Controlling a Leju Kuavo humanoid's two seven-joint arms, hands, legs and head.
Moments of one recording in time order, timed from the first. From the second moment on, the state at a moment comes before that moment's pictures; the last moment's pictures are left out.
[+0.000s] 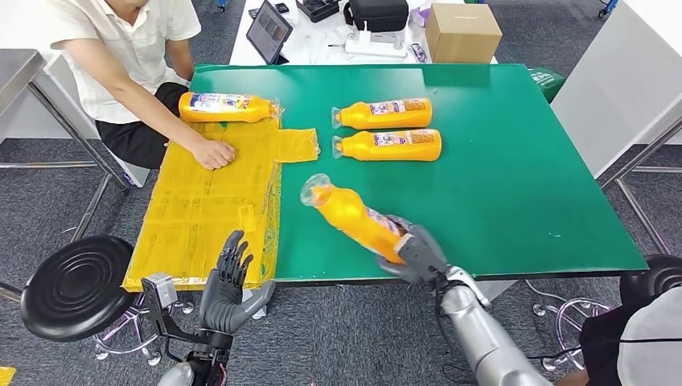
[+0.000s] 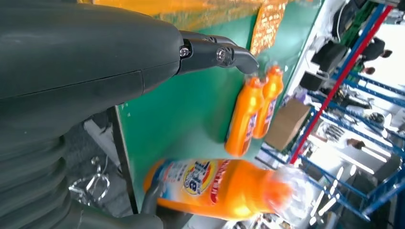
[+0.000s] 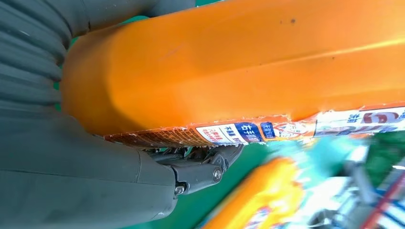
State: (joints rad) left arm 0.09 -0.12 -0.44 -1.49 0.37 -0.03 -0.26; right arm -0.38 -0.01 0.27 -0.81 0.50 0.00 -0.57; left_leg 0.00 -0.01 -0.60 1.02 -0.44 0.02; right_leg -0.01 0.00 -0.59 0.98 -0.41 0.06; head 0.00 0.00
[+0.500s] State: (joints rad) left arm 0.00 -0.11 -0.46 -1.47 0.40 -0.07 -0.24; right arm -0.36 0.17 0.49 -0.89 0.41 0.03 -0.57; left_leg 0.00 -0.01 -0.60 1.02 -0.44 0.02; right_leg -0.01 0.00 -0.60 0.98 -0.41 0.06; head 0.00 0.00
